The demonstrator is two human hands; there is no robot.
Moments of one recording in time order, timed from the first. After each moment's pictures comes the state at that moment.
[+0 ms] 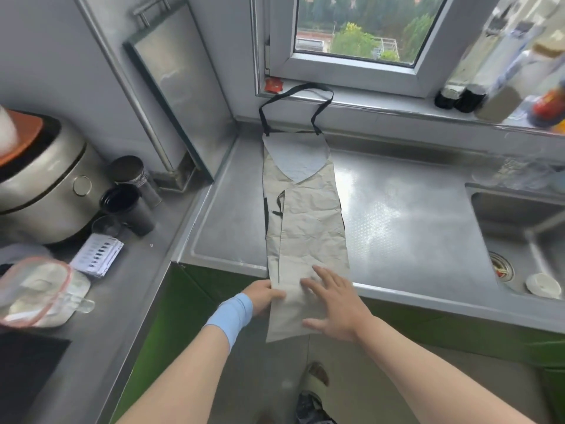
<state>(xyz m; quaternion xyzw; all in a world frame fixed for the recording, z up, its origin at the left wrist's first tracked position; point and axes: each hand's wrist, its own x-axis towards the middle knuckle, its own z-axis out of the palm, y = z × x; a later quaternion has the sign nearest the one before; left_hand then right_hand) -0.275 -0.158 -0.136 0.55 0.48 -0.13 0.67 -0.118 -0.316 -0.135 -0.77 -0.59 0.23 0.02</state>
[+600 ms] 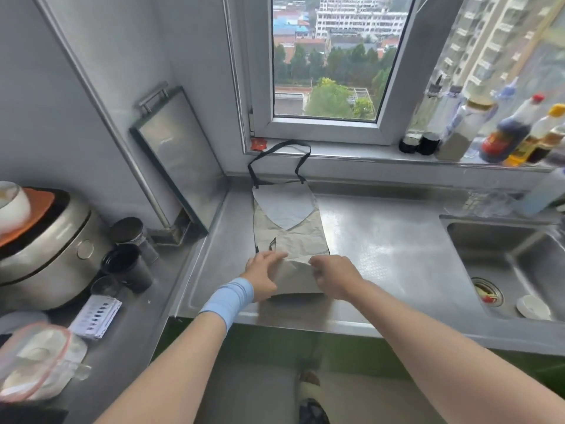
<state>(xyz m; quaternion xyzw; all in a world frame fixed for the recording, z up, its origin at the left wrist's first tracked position) -0.218 -0.101 -0.028 0.84 0.34 -0.06 0.41 -0.064 -0.239 -0.021 -0.85 -0.50 0.14 0.11</state>
